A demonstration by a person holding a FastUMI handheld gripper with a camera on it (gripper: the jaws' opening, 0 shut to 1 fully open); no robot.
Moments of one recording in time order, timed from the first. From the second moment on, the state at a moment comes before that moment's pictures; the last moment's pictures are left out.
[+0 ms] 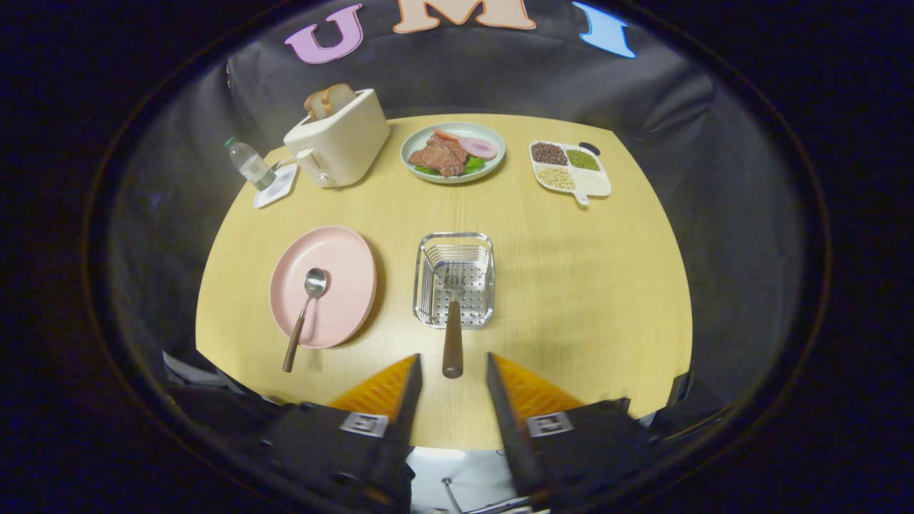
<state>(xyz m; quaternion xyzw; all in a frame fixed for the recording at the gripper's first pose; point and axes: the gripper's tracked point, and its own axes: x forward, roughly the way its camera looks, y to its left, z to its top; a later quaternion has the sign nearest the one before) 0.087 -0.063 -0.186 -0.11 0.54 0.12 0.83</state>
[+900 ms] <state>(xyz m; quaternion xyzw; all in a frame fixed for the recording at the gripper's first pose) 0.035 -0.022 -0.164 0.01 0.37 0.00 0.93</state>
